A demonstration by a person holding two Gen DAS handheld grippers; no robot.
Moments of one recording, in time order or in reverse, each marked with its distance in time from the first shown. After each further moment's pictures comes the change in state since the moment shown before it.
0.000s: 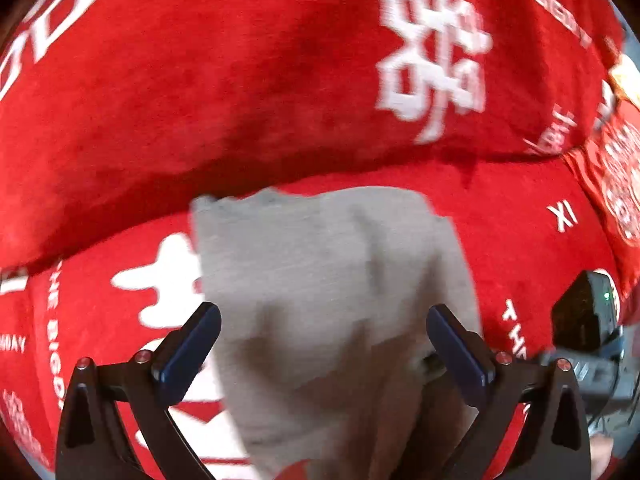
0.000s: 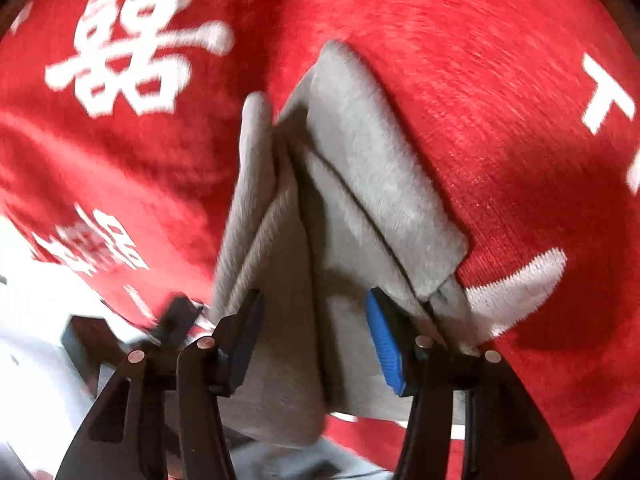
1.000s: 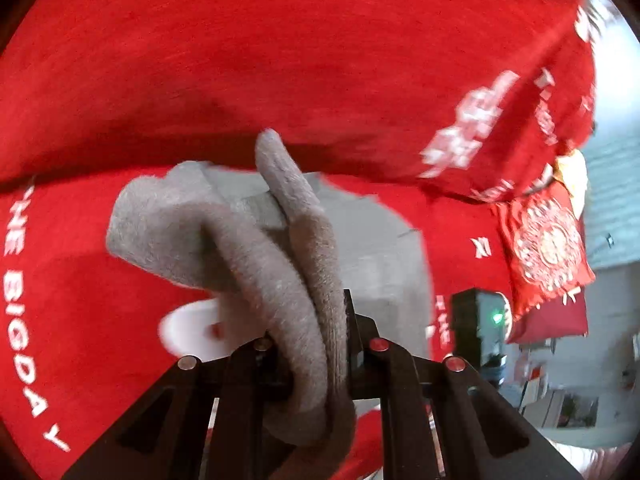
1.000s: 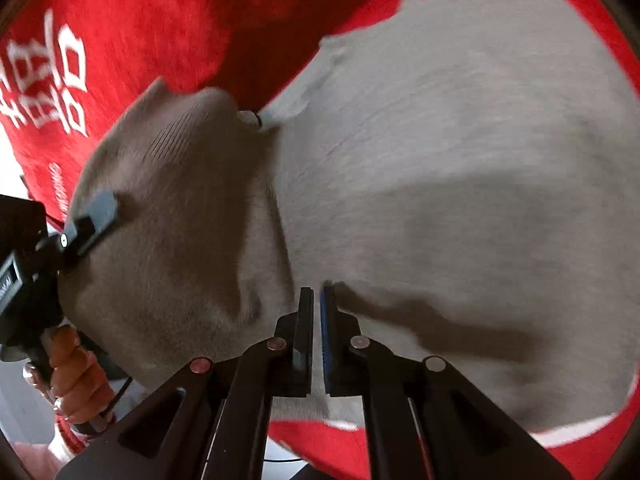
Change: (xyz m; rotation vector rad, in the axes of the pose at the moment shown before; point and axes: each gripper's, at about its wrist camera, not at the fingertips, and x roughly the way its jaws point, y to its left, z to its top) left arm -0.022 0.141 -0.002 -0.178 0.078 -0.454; right arm 0.156 0.114 -0.081 -0.399 0.147 -0.331
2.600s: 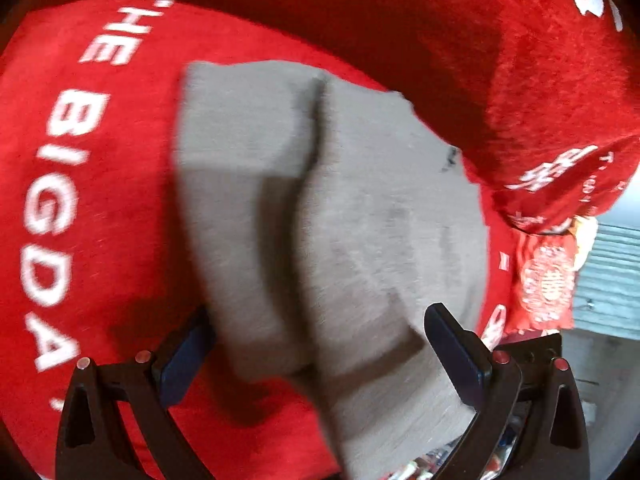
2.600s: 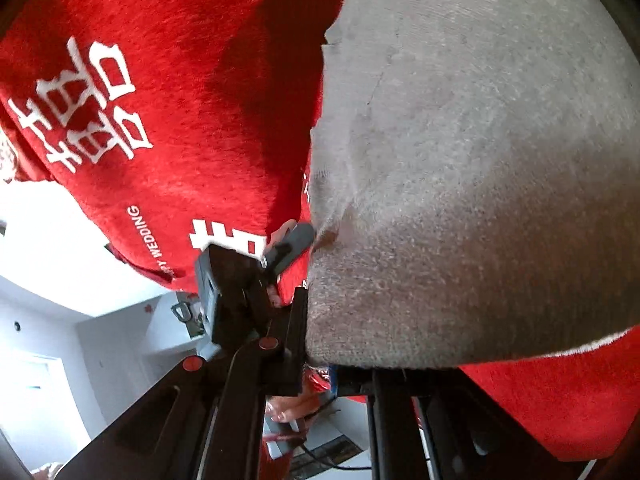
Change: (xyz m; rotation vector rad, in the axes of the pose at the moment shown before) left arm -0.015 0.207 -0.079 -0.341 0.116 -0.078; right arm 0.091 0.082 -0.092 0.292 -0.042 0.407
